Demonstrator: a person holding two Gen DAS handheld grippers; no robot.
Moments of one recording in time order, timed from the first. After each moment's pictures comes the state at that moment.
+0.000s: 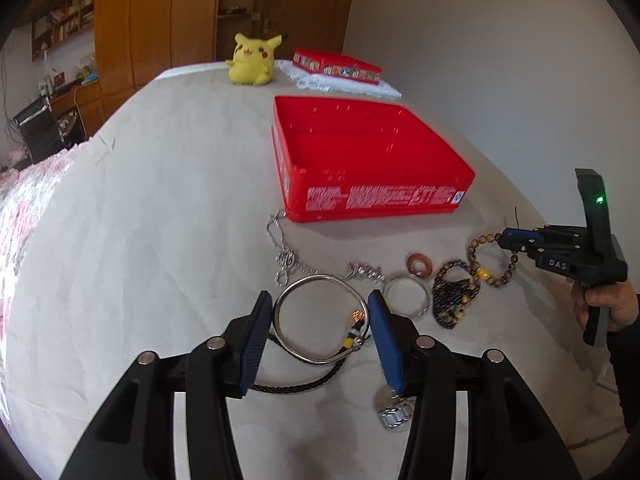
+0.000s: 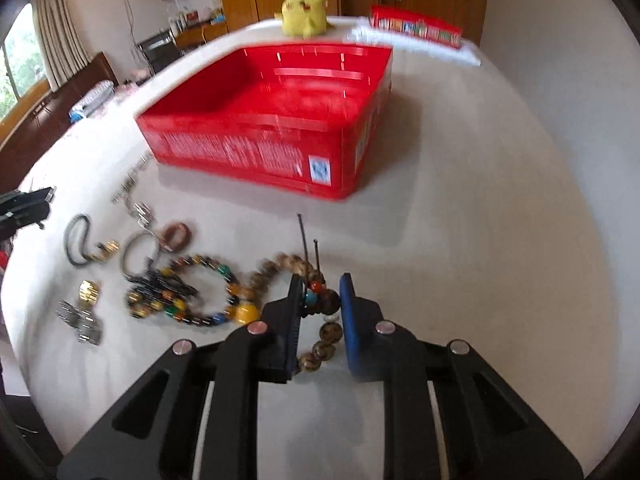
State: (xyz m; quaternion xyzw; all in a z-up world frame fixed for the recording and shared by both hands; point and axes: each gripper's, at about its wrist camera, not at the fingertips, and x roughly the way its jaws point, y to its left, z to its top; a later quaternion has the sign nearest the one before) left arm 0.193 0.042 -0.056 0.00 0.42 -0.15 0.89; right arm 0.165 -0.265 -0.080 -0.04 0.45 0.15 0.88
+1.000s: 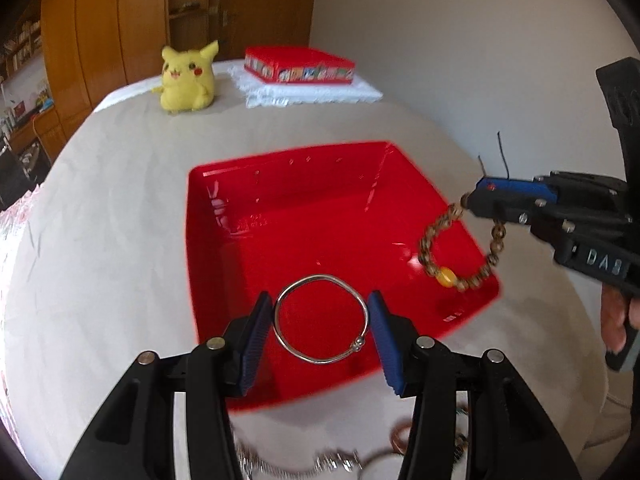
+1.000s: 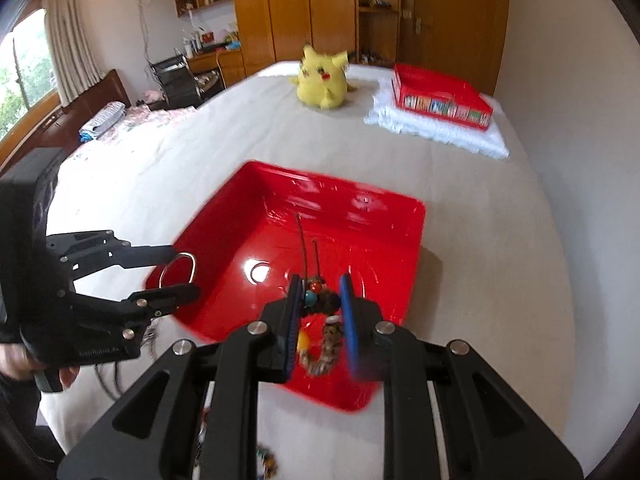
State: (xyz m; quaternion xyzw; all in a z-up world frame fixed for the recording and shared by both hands) left arm 0.384 -0.056 -0.048 0.04 0.46 -0.19 0.87; right arm 0.329 -0.210 -0.012 -0.05 0.44 0.17 0.88
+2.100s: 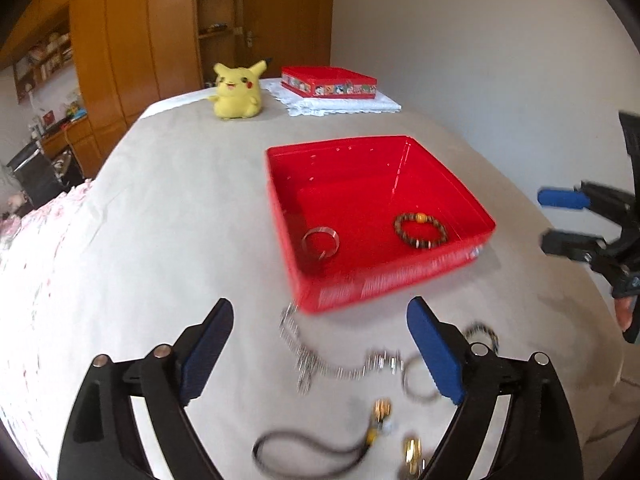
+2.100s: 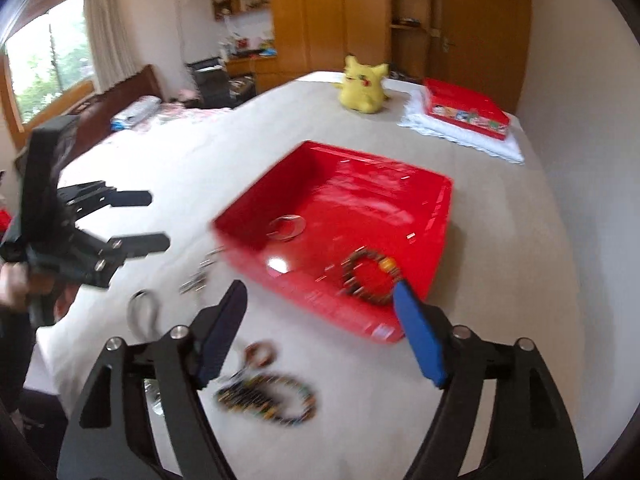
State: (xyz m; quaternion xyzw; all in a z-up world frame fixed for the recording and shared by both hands) left arm 0.263 0.027 -0.020 0.05 0.41 -0.16 0.90; right arm 0.189 -0.211 0.009 -0.05 0.40 0.25 0.88
